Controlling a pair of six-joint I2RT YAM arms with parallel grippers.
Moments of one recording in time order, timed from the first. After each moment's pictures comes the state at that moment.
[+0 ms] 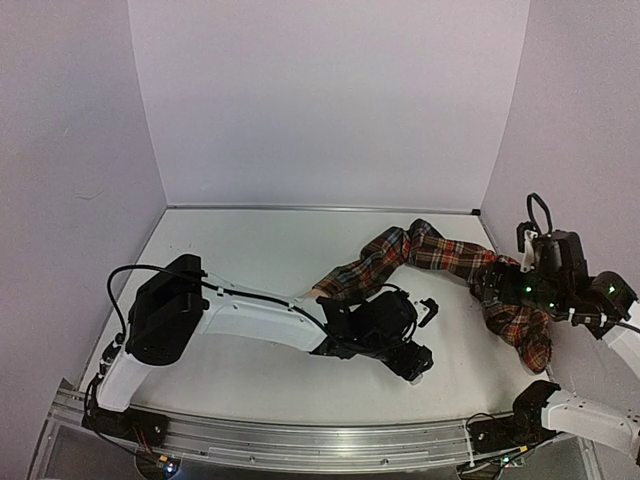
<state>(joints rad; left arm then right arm) -1.33 2.27 1.73 -0.15 0.05 -0.42 0.51 0.70 0.82 -0.81 0.33 0.47</state>
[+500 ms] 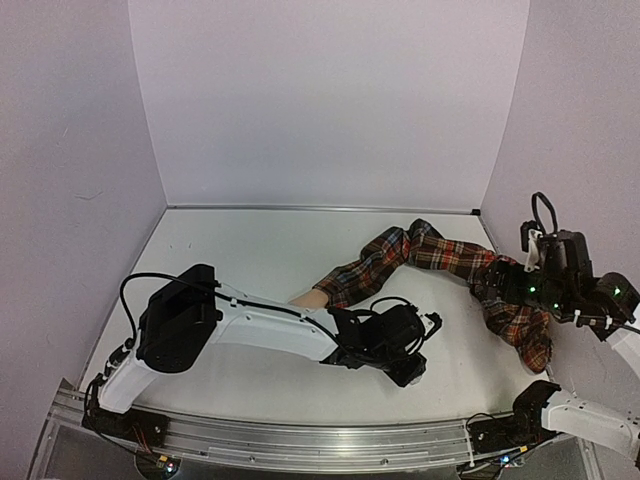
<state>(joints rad) -1.36 2.35 1.81 -0.23 0.00 -0.38 0.51 0.69 0.84 -0.83 0.33 0.47</state>
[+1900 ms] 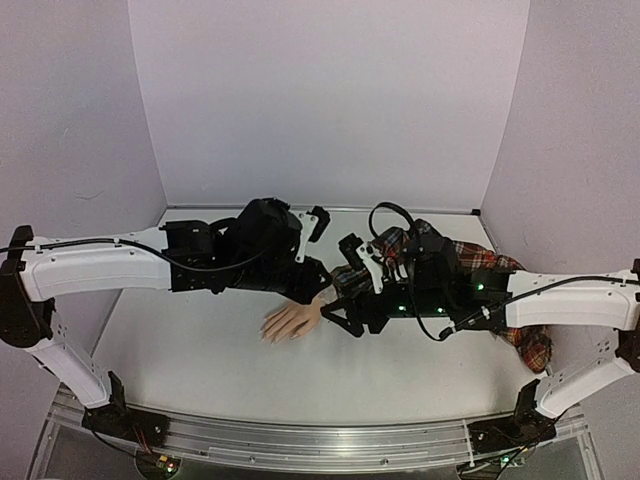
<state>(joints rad) -1.16 1.55 1.36 -0.45 -0.17 -0.51 1.05 1.35 0.91 -0.01 -0.08 0.19</state>
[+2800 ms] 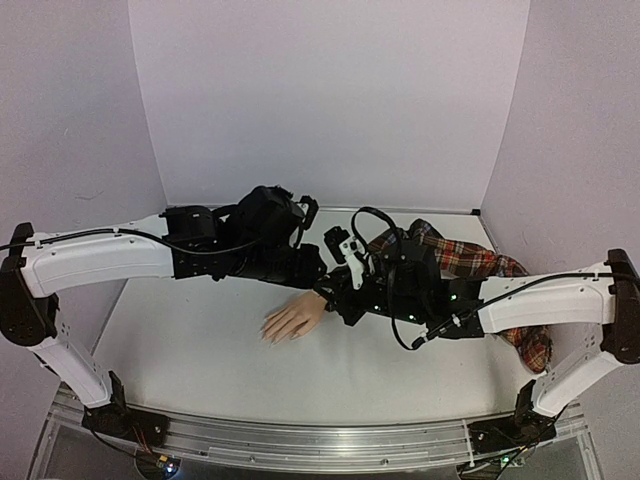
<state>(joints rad) -1.15 1.57 1.43 -0.55 -0.21 -0.66 1.09 1.48 0.92 0.22 0.13 0.11</state>
